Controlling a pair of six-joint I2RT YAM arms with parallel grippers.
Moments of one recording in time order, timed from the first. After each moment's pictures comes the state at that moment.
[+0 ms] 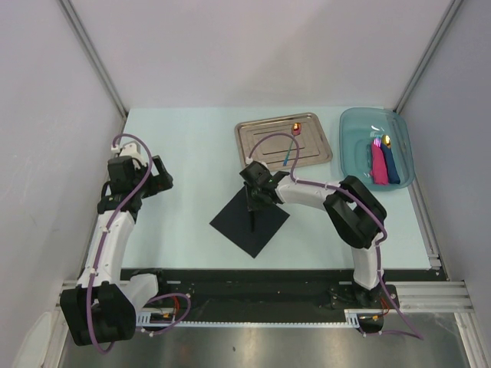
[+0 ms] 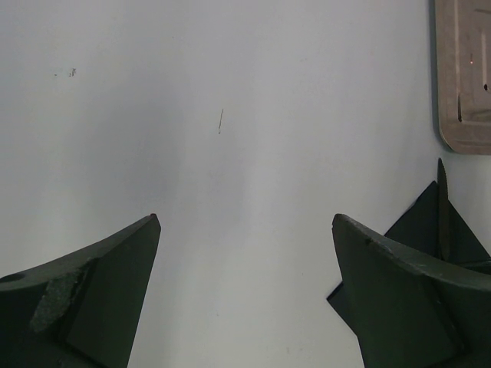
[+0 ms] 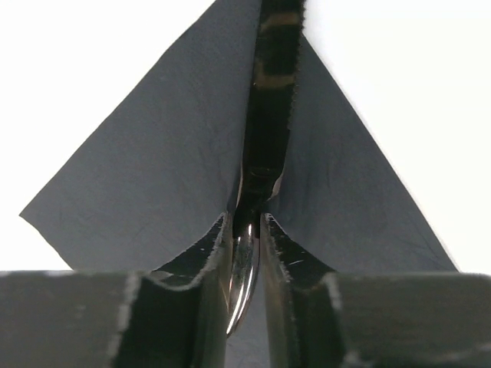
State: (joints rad) left arm 0.13 1.02 0.79 -0.39 0.10 -0.24; right arm 0.84 1.97 1.32 -0.39 0.09 0.63
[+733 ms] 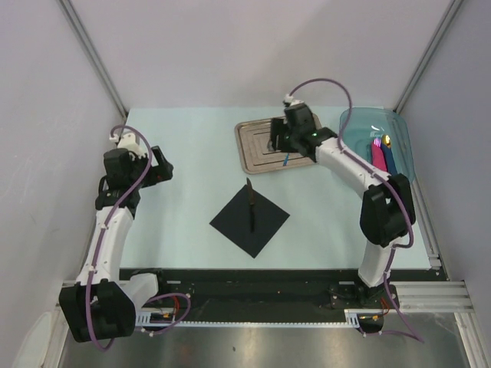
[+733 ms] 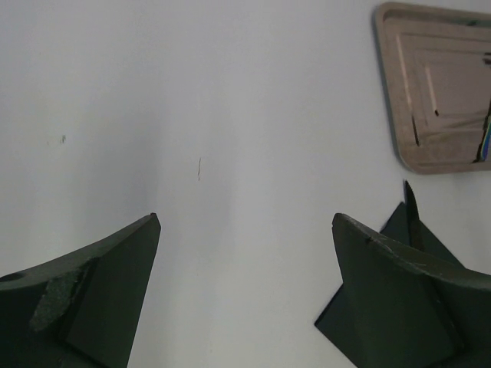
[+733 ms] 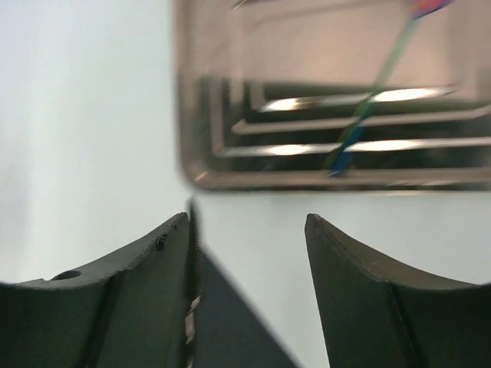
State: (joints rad) left arm 0.13 1.04 0.84 -0.32 0.17 -0.21; right arm 0.52 1.84 1.57 -0.42 0.05 0.42
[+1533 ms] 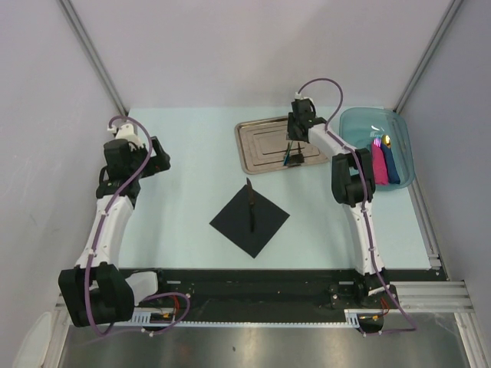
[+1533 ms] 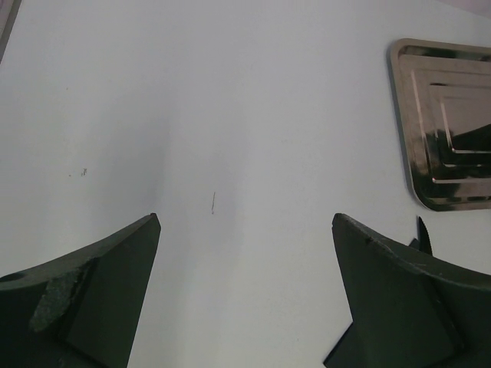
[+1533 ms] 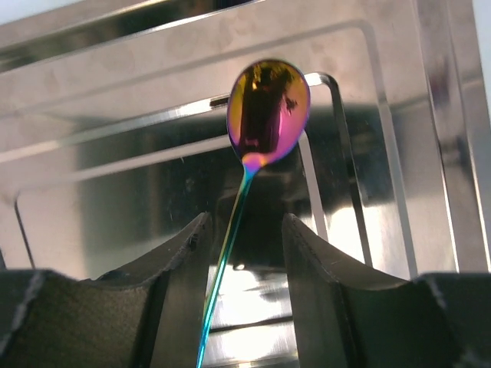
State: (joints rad) left arm 0.13 1.14 0.91 -0.24 0.12 -0.21; right arm 0.31 2.46 2.09 -0.40 0.18 0.28
